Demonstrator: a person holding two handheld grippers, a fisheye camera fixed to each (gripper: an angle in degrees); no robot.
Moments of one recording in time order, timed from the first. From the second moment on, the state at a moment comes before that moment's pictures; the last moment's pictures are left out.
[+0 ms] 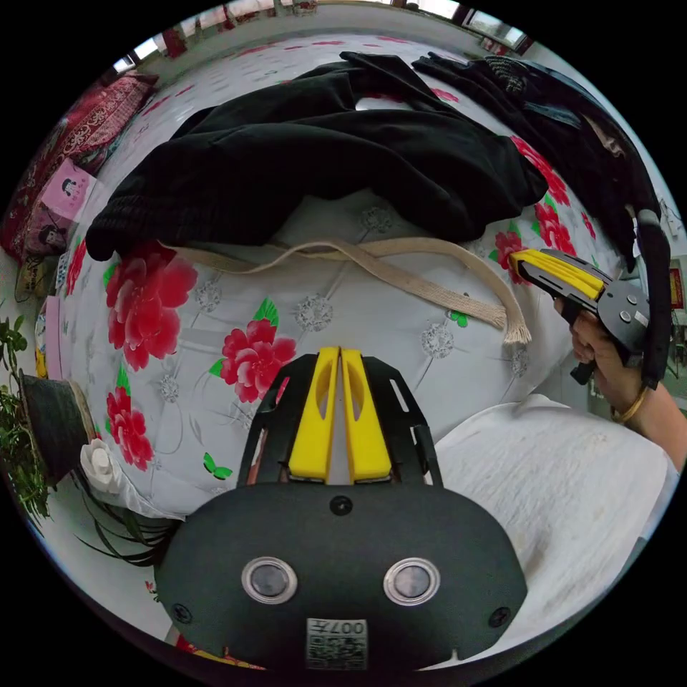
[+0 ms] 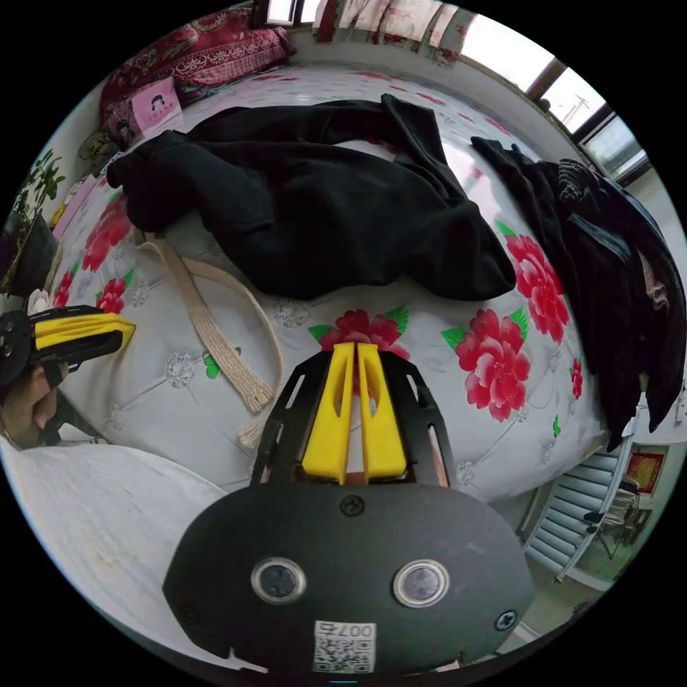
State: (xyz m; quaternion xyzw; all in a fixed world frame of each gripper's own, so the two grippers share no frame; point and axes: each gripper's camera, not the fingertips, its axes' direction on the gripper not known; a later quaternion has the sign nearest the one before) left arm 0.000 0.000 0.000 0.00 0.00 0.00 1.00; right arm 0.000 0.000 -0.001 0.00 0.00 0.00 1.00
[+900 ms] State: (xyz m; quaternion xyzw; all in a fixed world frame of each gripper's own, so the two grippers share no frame) left arm 0.003 0.001 -0.006 -0.01 0.00 0.00 1.00; right arm 0.002 0.001 -0.008 -0.01 0.00 0.00 1.00
